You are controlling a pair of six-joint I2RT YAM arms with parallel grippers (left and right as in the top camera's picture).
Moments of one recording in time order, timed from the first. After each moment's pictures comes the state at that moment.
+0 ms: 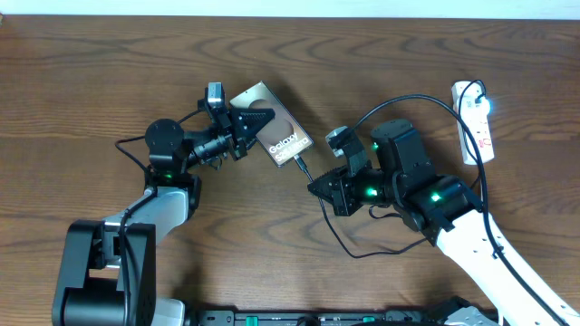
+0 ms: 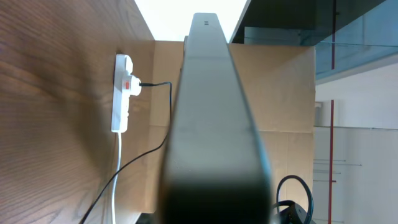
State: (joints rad) left arm -0.08 1.62 0.61 1.09 1.02 -1.68; right arm 0.52 1.24 0.94 -0.54 -0.63 0.29
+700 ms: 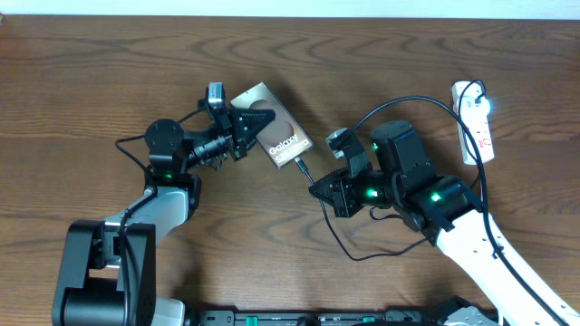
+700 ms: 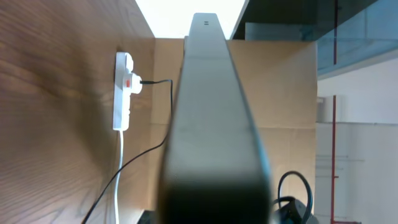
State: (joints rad) left arm -0.08 1.62 0.61 1.09 1.04 -1.66; right arm 0.52 1.24 0.94 -0.56 -0.63 0.29
